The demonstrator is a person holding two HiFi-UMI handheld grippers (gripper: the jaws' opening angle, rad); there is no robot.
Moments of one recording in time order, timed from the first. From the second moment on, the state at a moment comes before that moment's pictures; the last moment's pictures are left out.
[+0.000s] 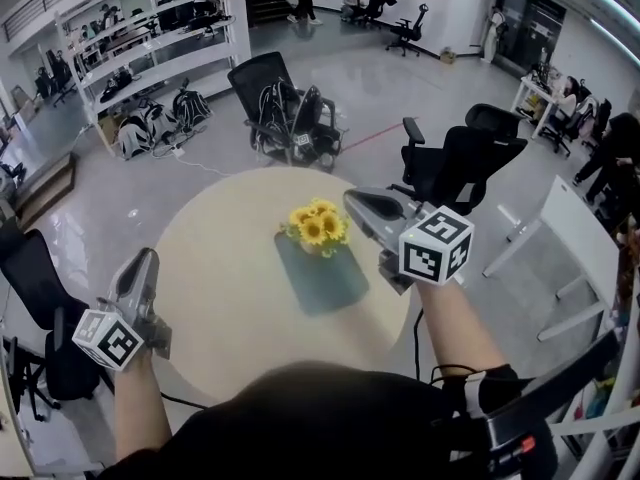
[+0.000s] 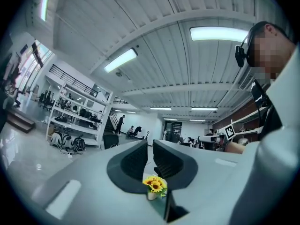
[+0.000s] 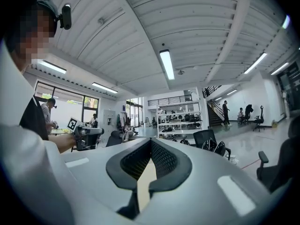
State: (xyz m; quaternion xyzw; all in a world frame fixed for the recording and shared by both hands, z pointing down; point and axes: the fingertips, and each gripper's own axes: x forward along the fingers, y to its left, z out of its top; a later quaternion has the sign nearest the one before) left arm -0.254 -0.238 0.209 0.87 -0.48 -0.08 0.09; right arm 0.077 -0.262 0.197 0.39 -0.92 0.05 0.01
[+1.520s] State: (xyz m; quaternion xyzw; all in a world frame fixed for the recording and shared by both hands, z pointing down) left arm -0.196 -0.180 0.244 0.90 -0.40 -0.06 0.12; right arm 0.044 -0.229 0.221 0.33 -0.94 0.11 0.00
